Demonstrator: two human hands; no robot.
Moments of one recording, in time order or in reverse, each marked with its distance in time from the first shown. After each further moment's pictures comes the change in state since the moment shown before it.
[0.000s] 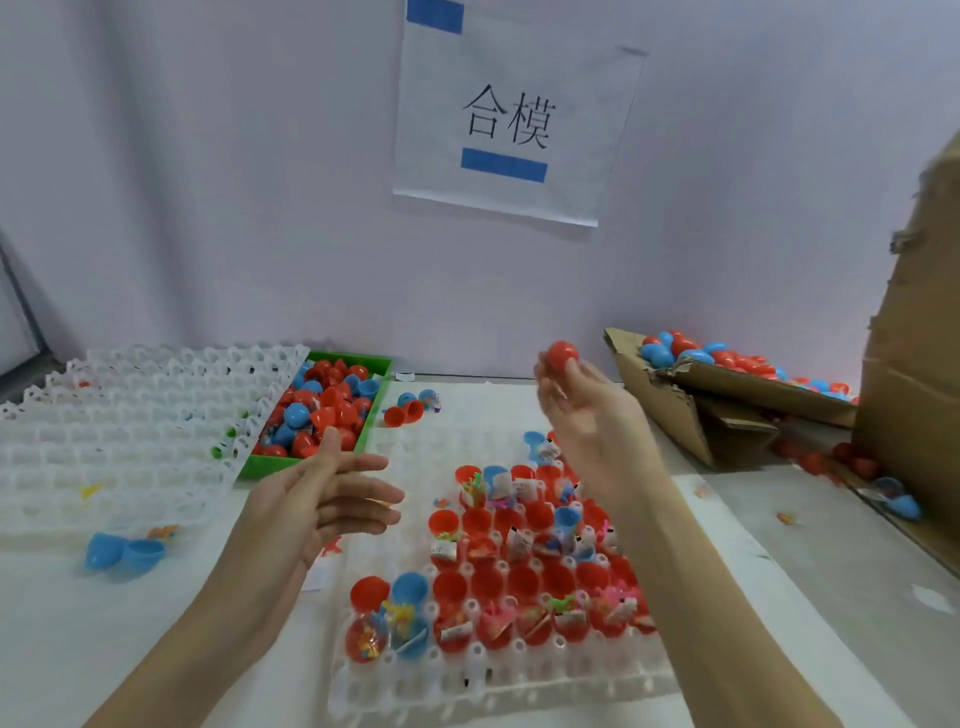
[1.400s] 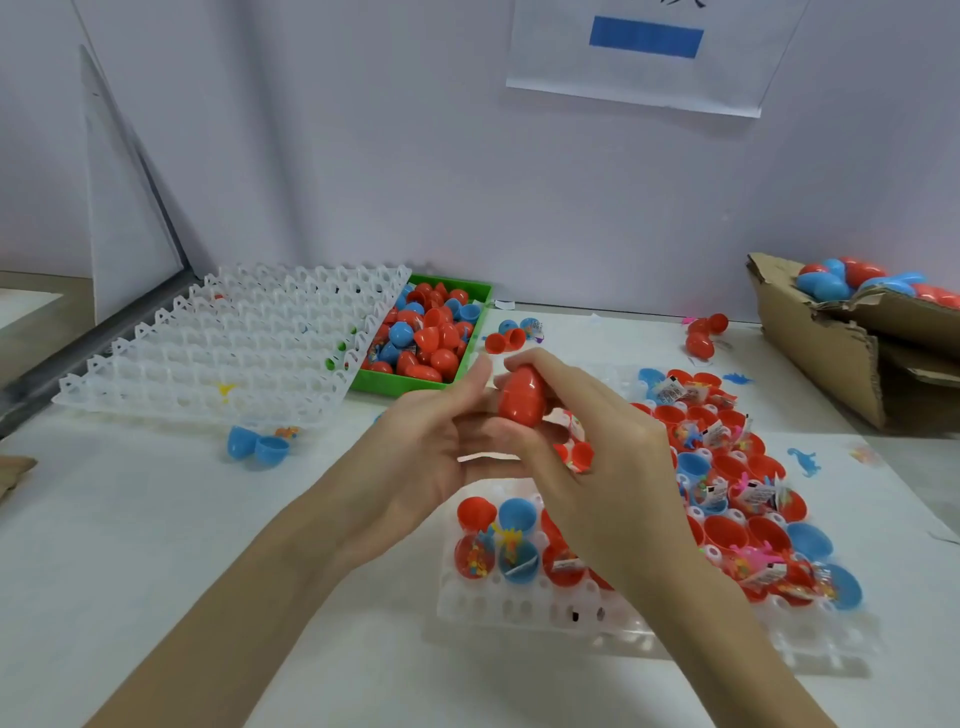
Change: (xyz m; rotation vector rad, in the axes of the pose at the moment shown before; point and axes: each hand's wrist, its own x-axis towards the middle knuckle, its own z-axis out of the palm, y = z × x) left_hand -0.014 0.016 0.007 -0.113 -0.355 -0.177; right_hand -0.086 0.086 0.034 -1.158 -0.387 -0.723
